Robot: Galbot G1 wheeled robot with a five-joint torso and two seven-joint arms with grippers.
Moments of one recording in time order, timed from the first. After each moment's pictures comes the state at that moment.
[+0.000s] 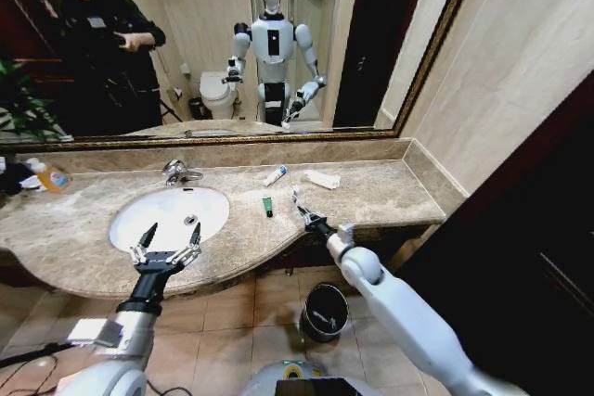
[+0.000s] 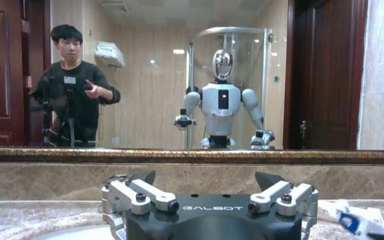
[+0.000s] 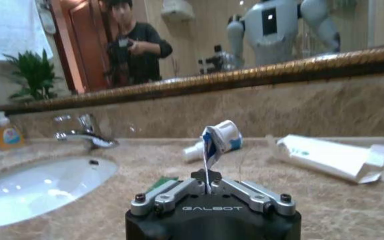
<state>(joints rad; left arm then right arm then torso) 1.84 -1.36 -0.82 -2.47 -0.37 0.04 0.05 -1.00 1.08 0.06 1.85 0.58 -0.15 0.03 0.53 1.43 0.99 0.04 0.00</state>
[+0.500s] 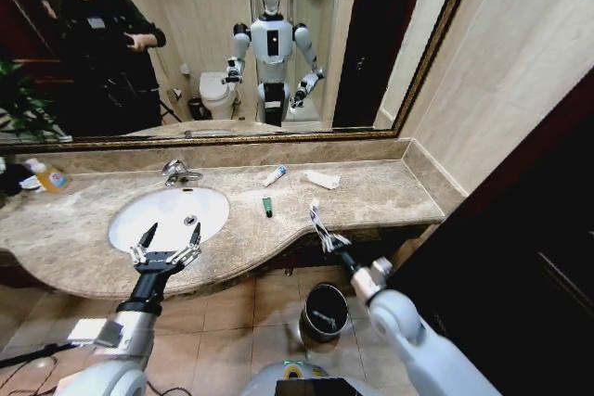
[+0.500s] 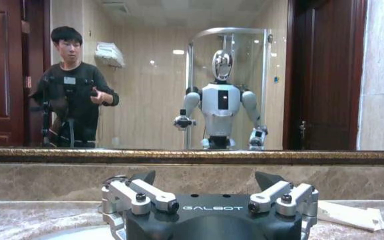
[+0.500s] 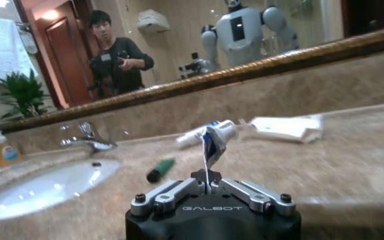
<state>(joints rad) 1.84 -1.36 -0.82 -2.47 -0.37 0.04 0.05 -1.48 1.06 0.27 2.05 0.53 0.03 0.00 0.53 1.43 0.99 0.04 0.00</state>
